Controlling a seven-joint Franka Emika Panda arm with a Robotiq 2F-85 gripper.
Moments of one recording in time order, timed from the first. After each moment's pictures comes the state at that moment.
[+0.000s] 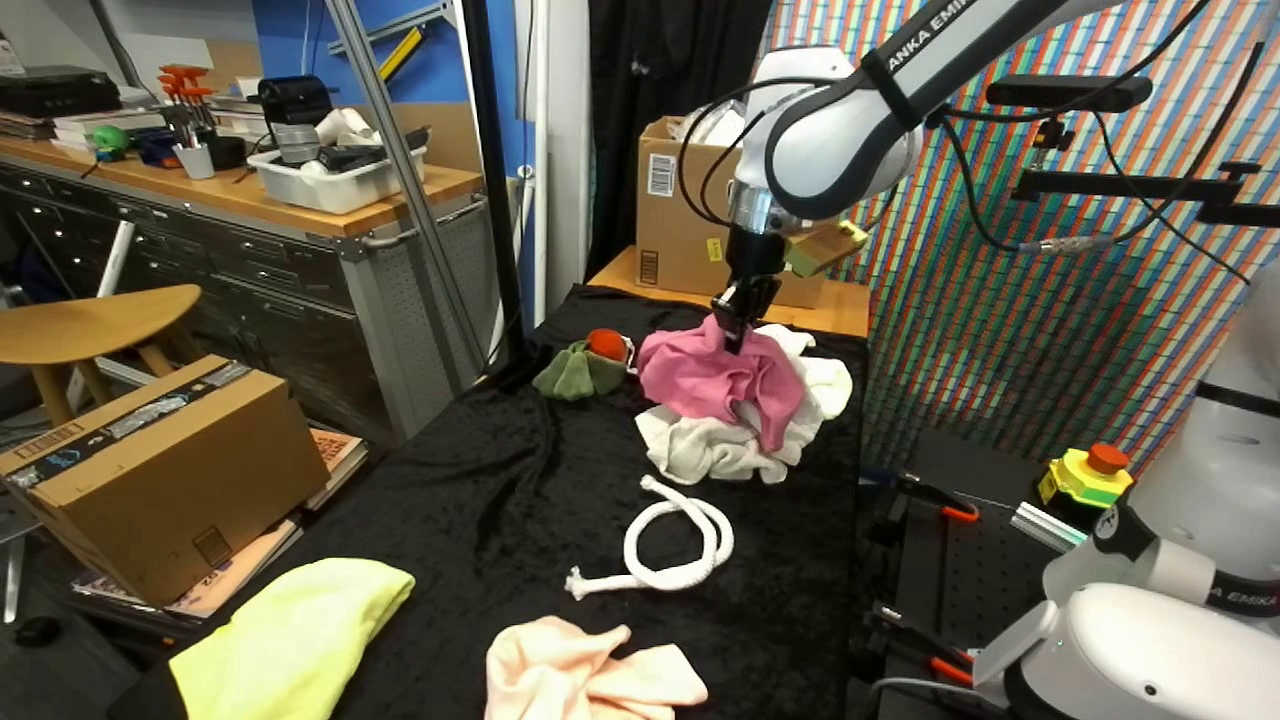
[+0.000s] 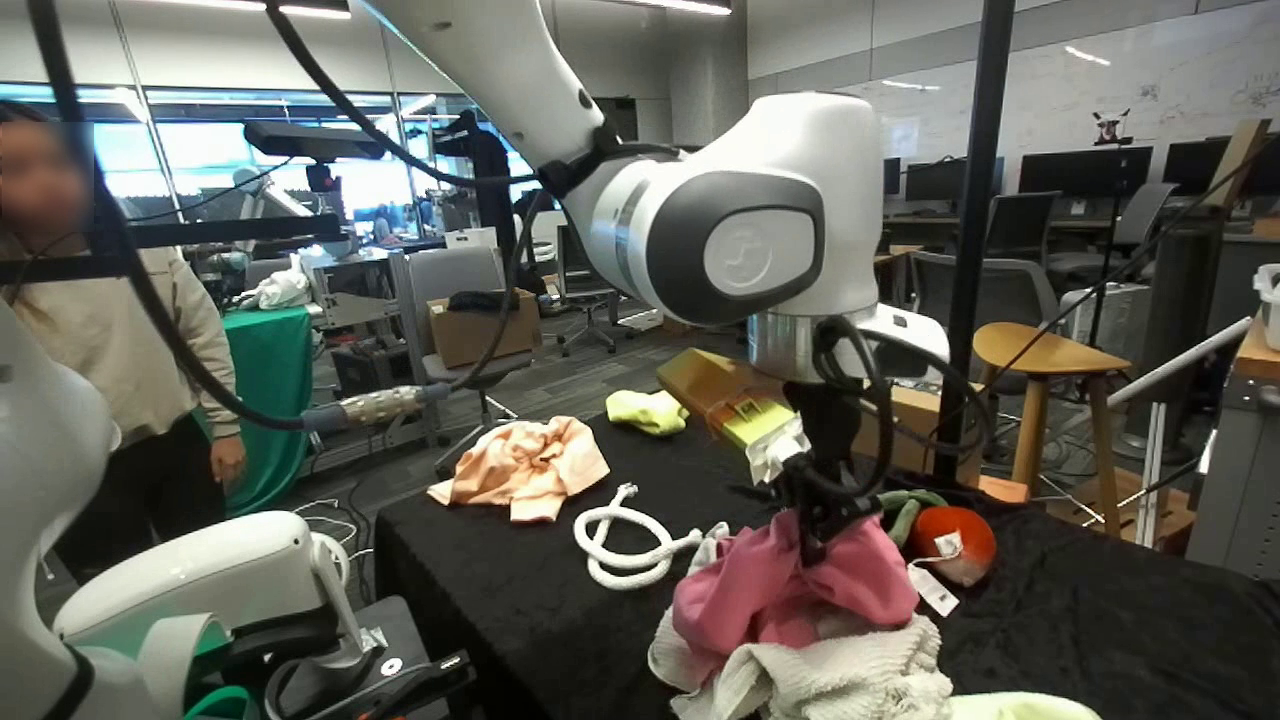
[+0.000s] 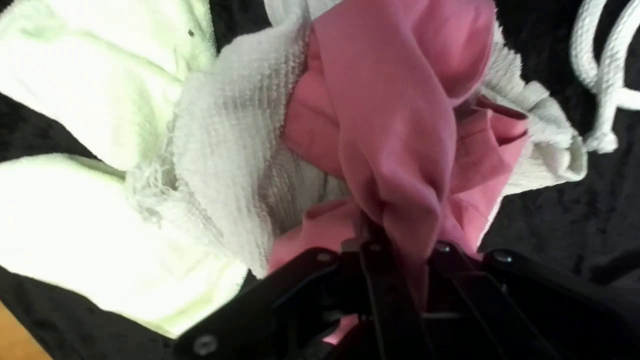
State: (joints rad) arm -0.09 -0.01 -0.07 -2.47 0.03 2.51 0.01
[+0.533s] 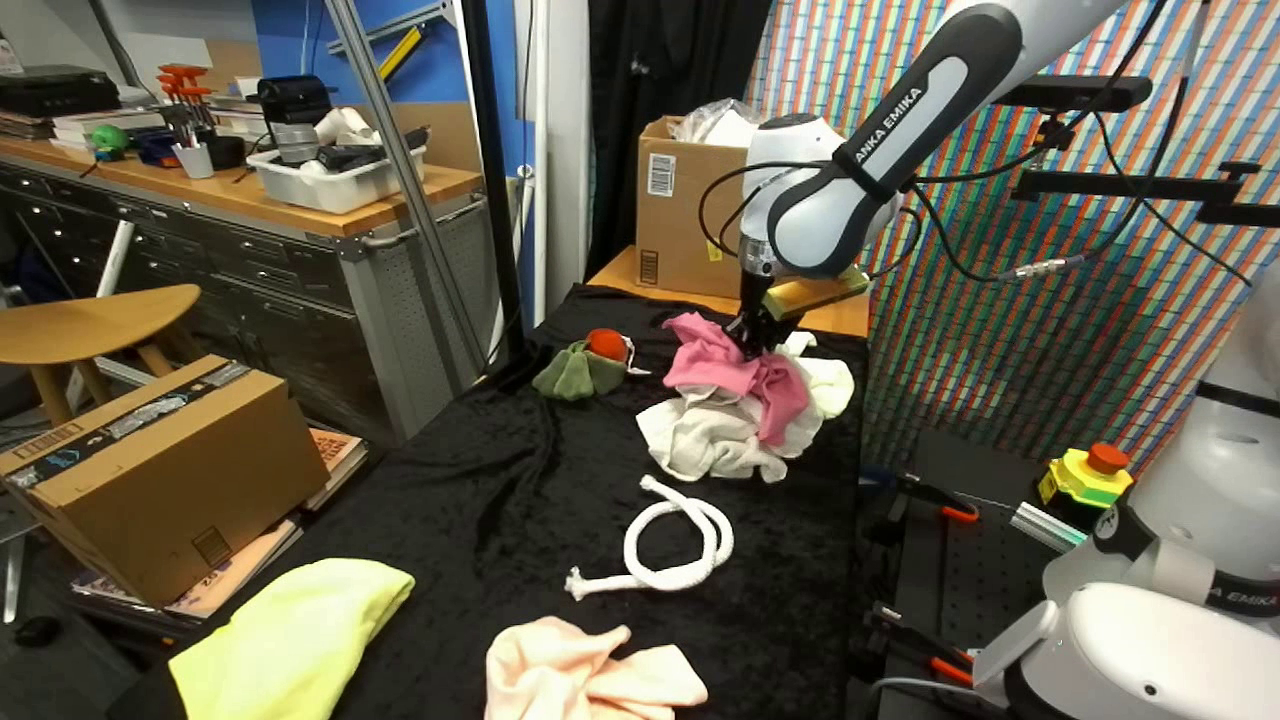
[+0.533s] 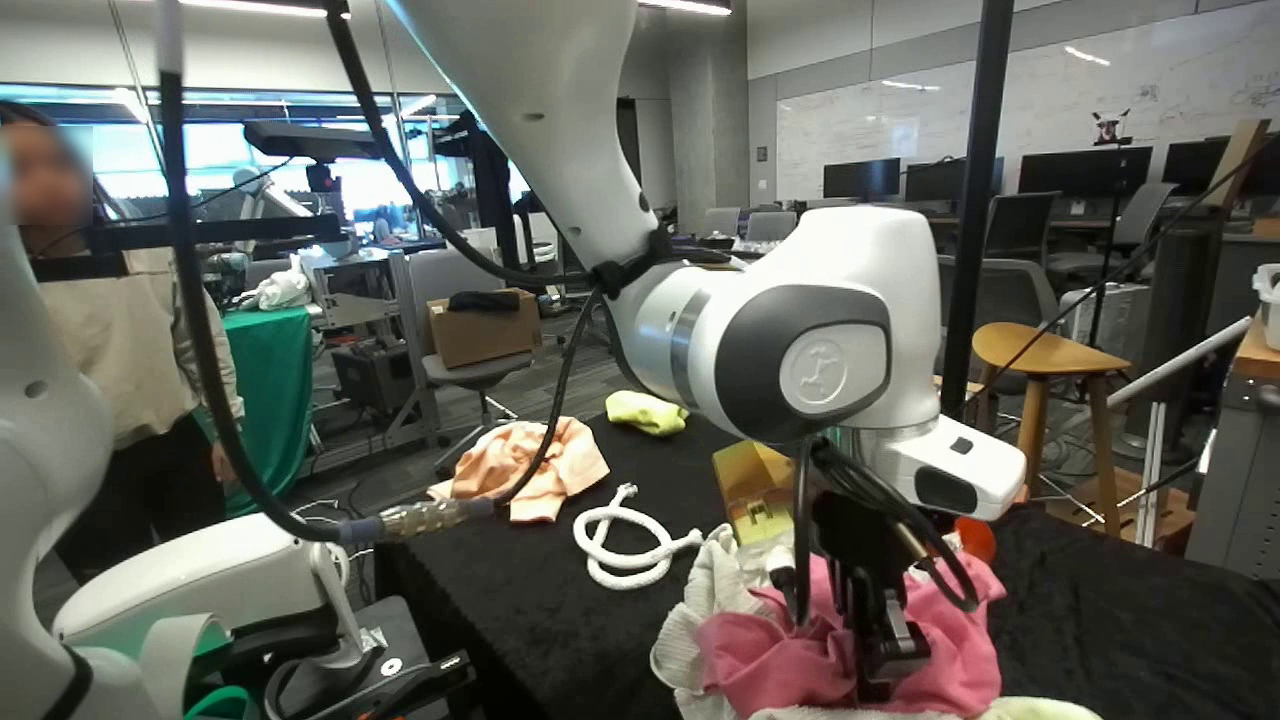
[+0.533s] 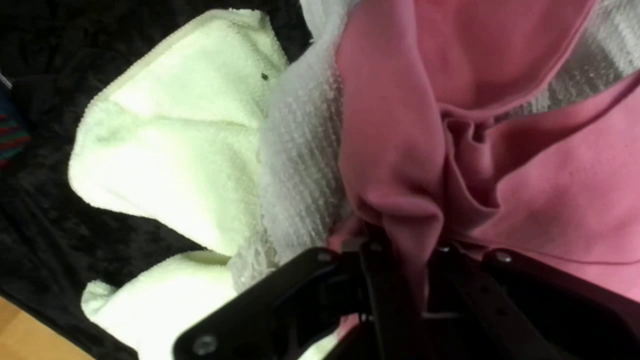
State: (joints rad) arm -0.10 0.17 -0.17 -2.44 -0.16 2.62 0.45
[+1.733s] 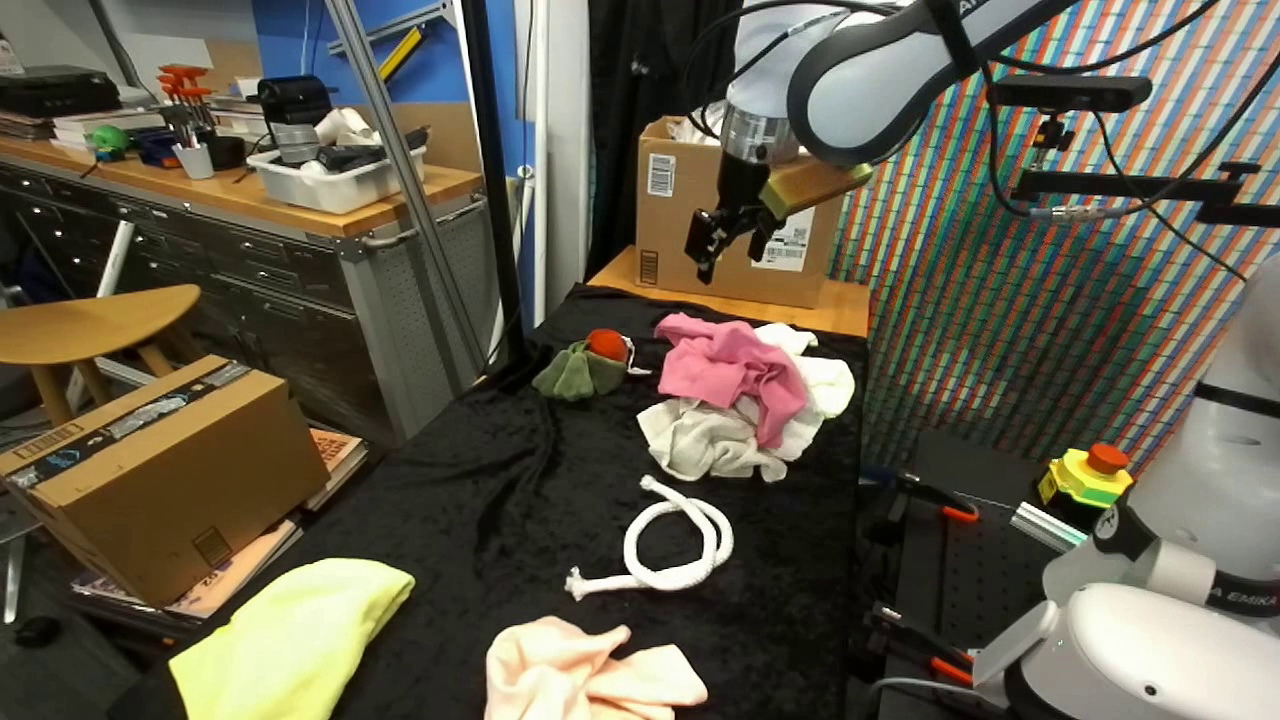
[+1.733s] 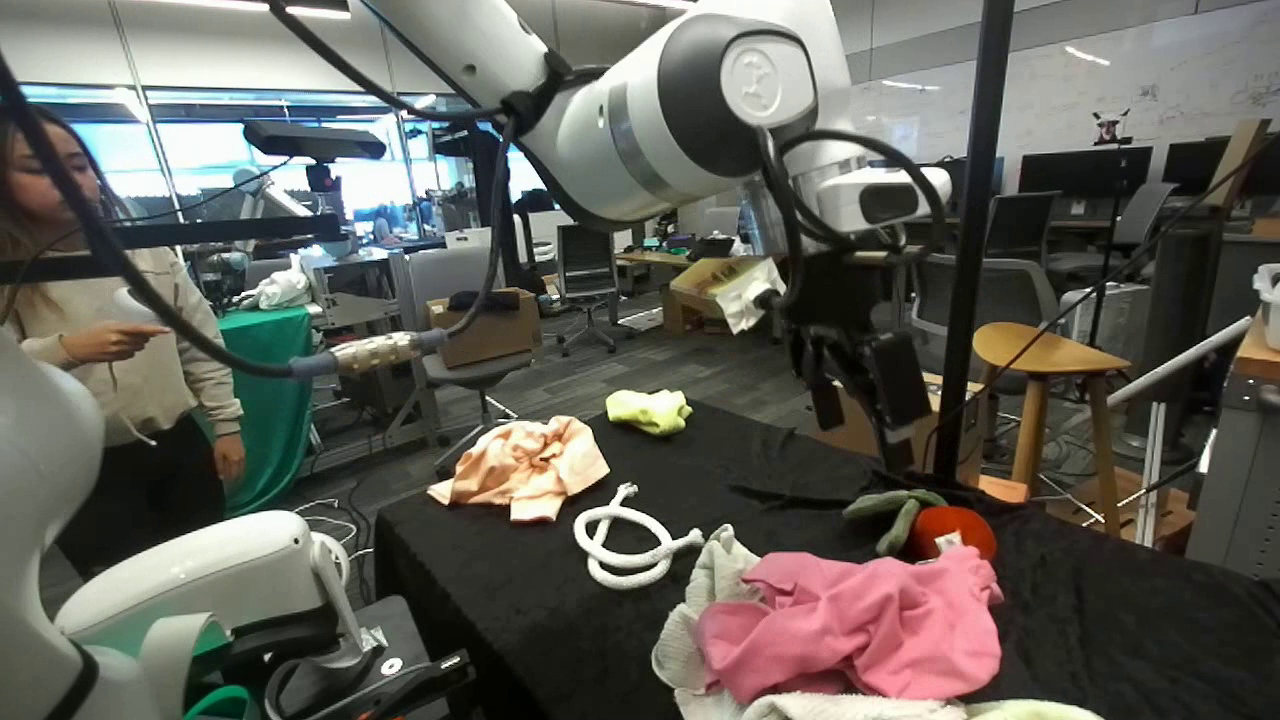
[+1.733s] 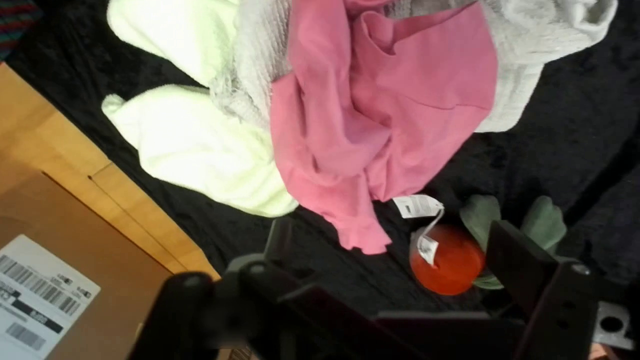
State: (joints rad) arm -0.05 -0.14 -0.08 -2.39 -0.30 2.42 0.46
